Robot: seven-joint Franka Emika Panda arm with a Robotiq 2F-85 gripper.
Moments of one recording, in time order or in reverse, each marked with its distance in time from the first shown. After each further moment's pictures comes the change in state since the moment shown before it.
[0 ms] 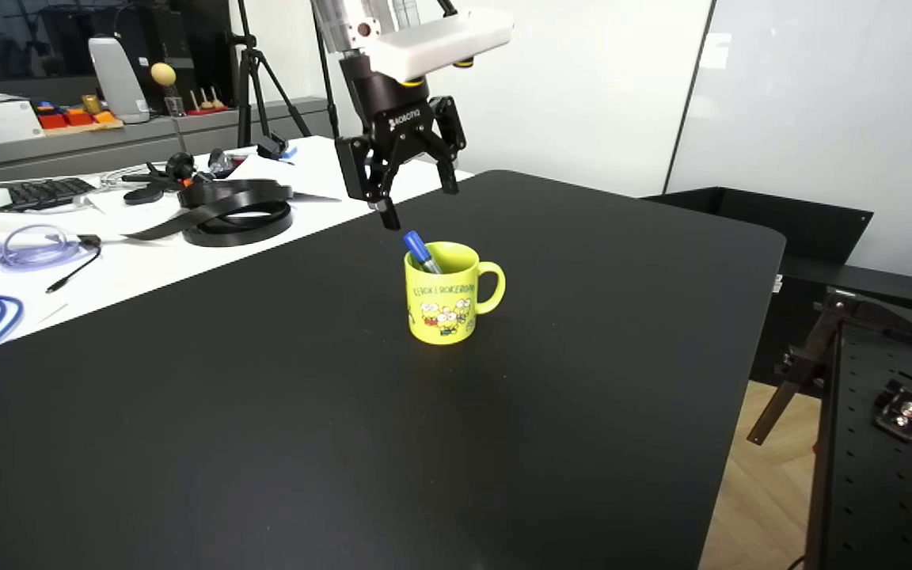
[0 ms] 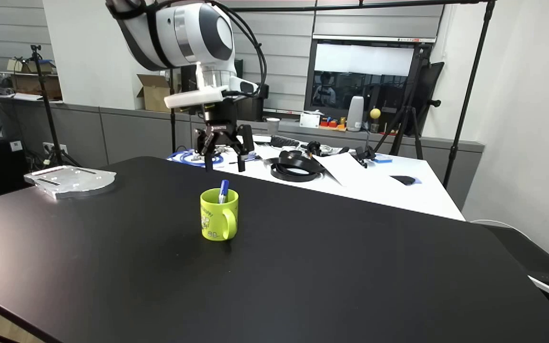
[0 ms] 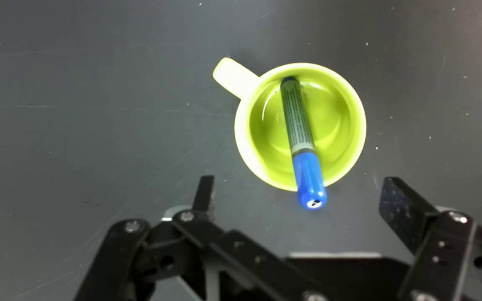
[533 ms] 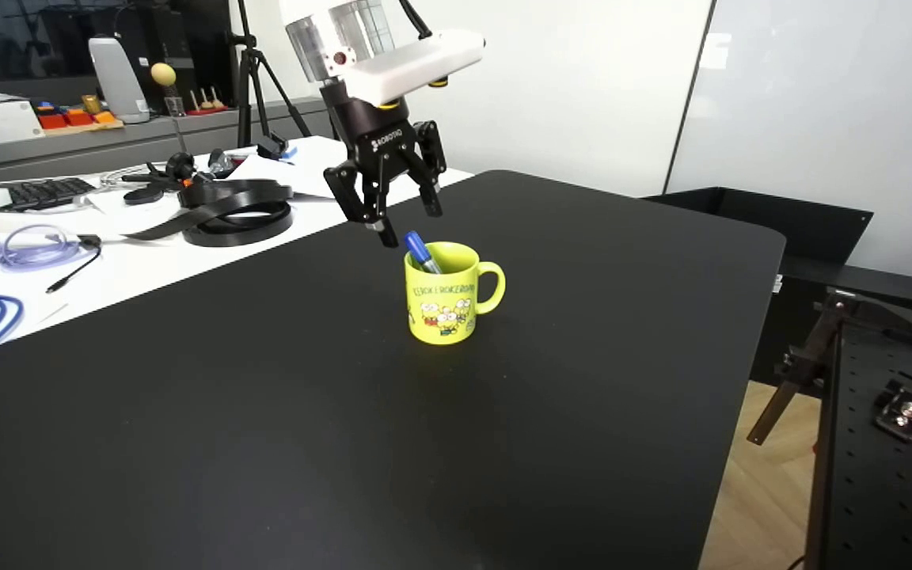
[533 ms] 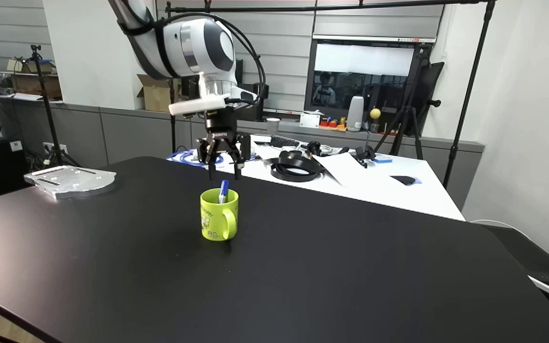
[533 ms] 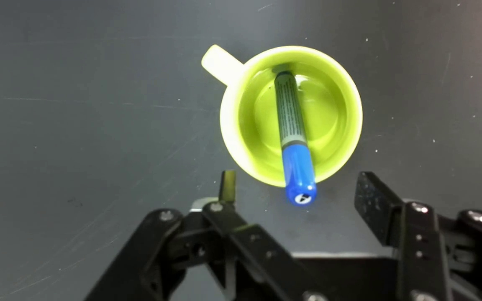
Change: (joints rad) arm 0.018 0.103 0.000 0.121 0.000 -0.083 -0.015
